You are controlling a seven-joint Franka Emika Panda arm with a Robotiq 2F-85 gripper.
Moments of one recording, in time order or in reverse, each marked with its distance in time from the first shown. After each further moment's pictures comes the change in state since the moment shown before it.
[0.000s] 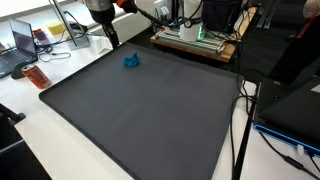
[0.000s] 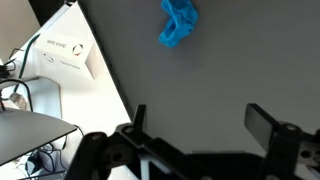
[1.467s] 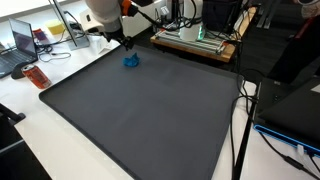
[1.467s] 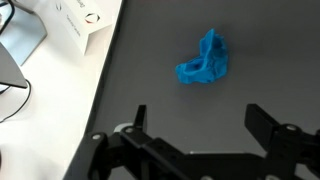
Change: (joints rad) arm 0.009 0.076 -0.005 -0.043 -0.063 -0.049 -0.589
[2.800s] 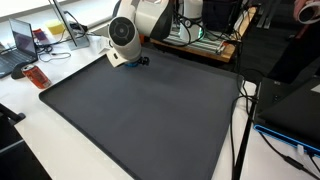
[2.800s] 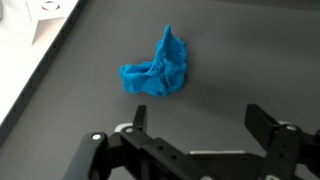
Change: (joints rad) arm 0.046 0.194 0.036 -0.002 -0.001 -0.003 -0.020
